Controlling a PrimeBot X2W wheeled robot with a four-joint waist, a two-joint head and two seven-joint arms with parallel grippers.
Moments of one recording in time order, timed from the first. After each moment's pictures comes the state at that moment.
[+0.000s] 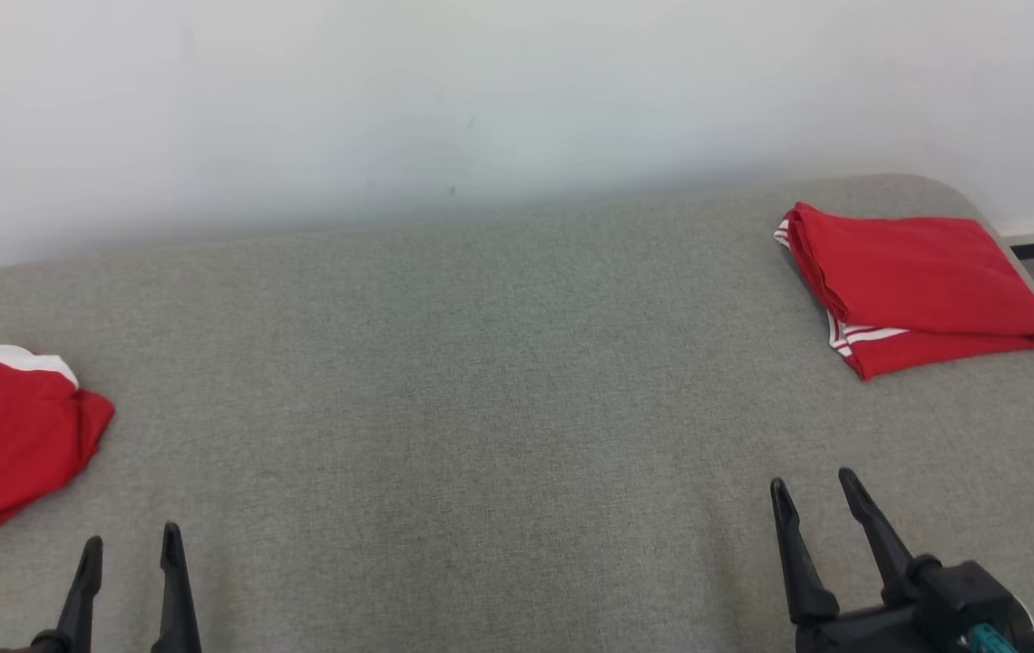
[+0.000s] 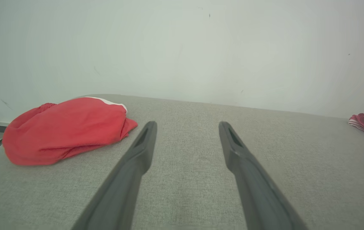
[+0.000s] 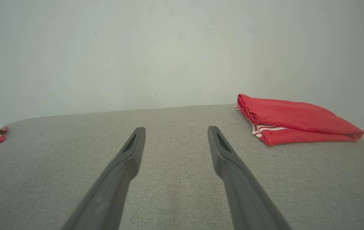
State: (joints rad) left arm 0.04 0.05 0.19 0.11 -0.16 -0.11 -0.26; right arm -0.03 -0.11 0.12 0.19 0.19 0.13 -0.26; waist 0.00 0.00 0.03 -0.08
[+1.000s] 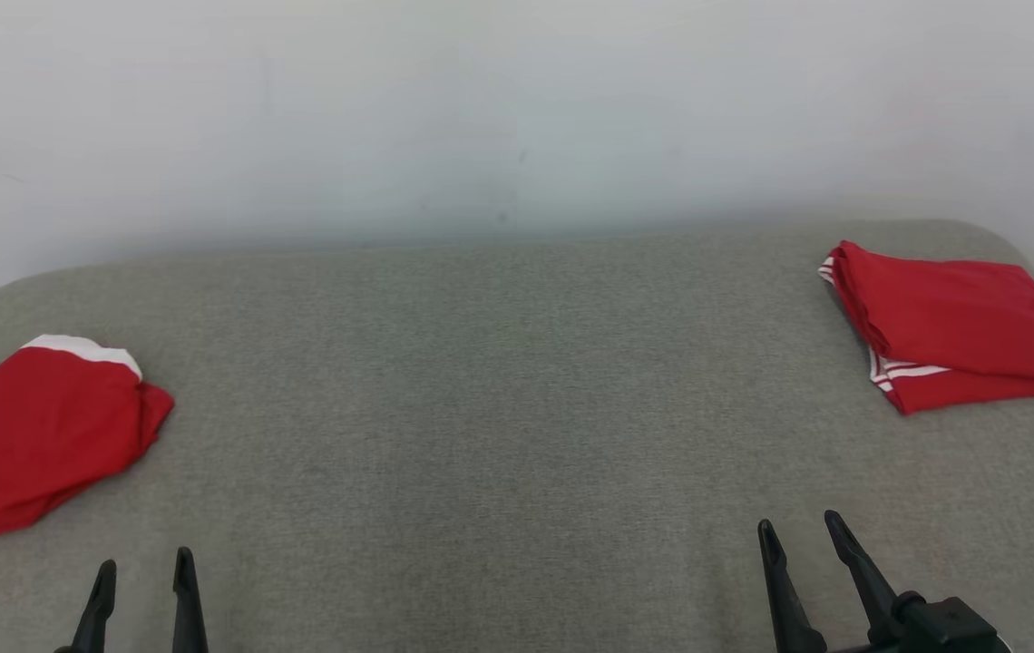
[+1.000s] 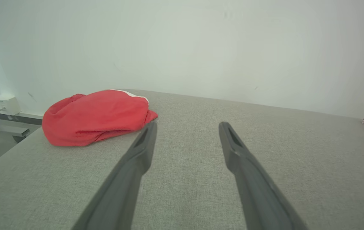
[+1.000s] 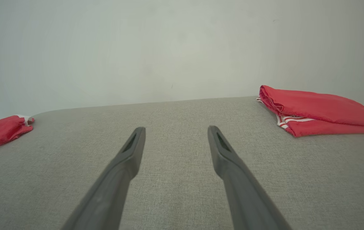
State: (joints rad) left arm 0.07 0.05 0.17 0.14 -0.15 -0.10 -0.26; right arm 0.05 -0.09 0.13 0.19 0.19 0.13 -0.26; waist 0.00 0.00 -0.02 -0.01
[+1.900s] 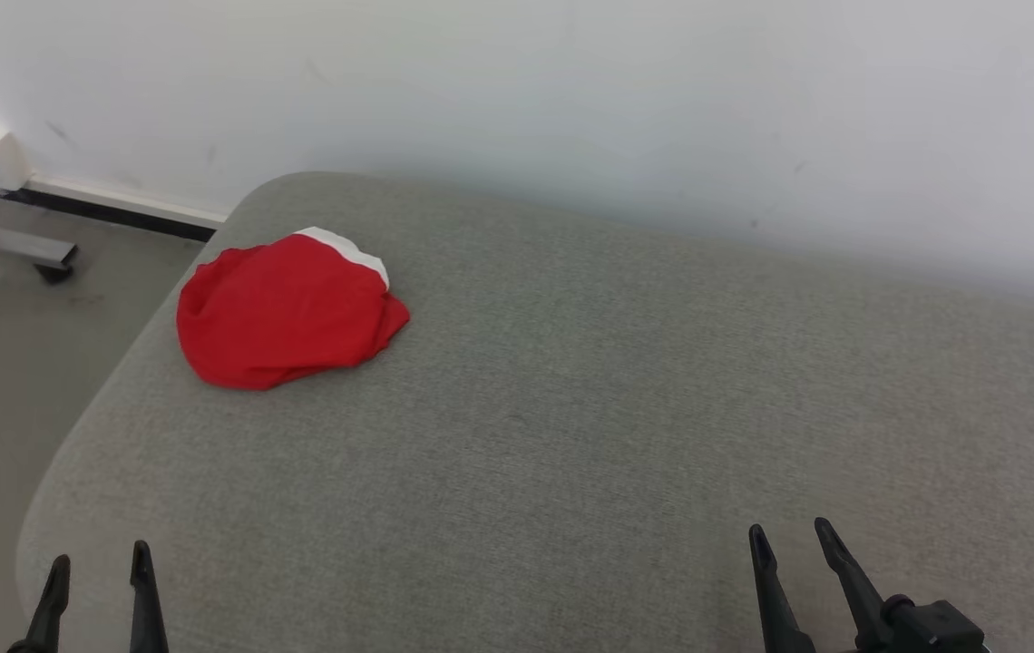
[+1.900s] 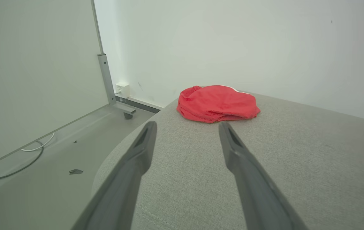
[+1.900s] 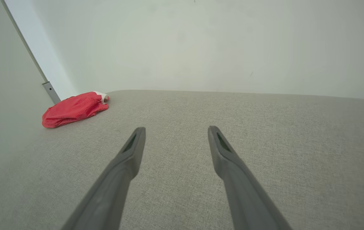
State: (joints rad) left arm 0.05 0.09 0.21 0.16 -0.13 -0.10 -0.26; right arm 0.04 -0.06 0.12 0.22 0.20 0.13 -0.26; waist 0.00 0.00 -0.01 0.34
